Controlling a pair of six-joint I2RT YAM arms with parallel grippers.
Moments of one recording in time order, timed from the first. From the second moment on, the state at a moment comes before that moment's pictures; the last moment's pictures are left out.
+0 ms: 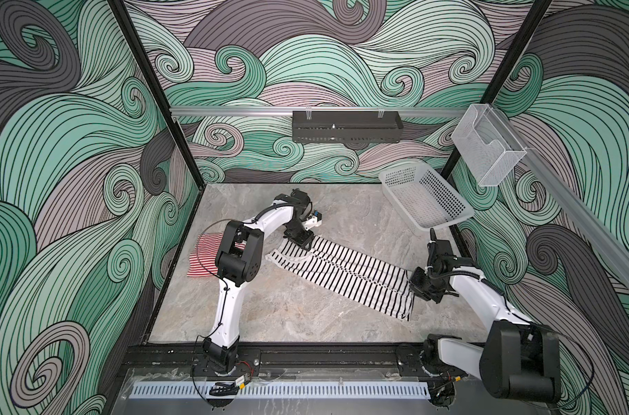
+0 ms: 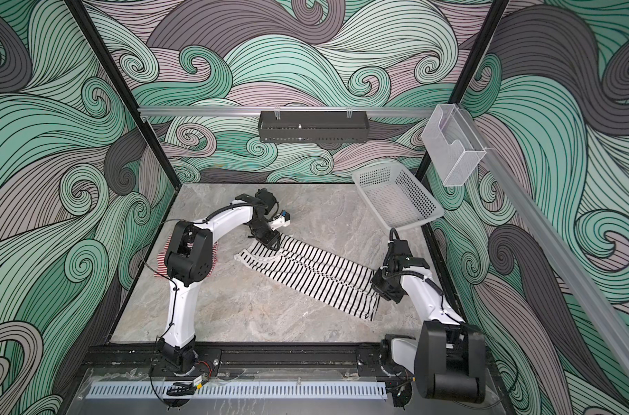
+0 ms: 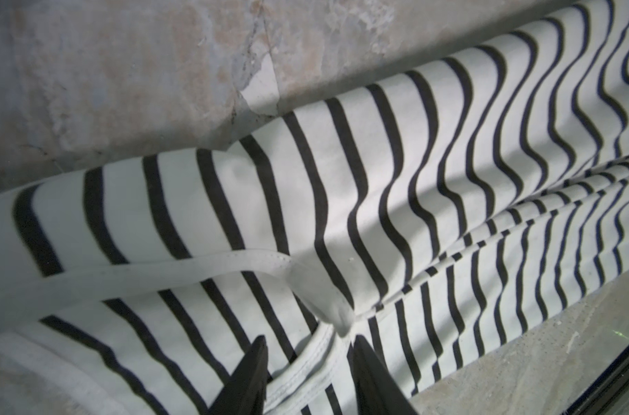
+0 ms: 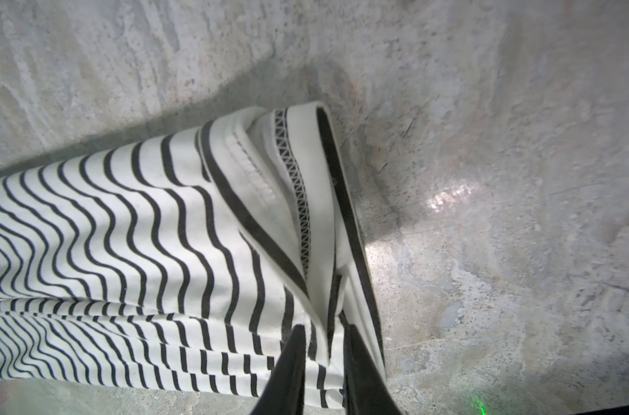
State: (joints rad) left arm -0.44 2.17 1.78 -1.06 0.26 0.31; right arm -0.06 1.23 0.69 -0.89 -0.13 0.58
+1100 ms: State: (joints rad) left arm -0.55 2.29 1.85 -1.07 0.19 0.32; right arm -0.03 1.55 0.81 -0.75 -0.13 0.58
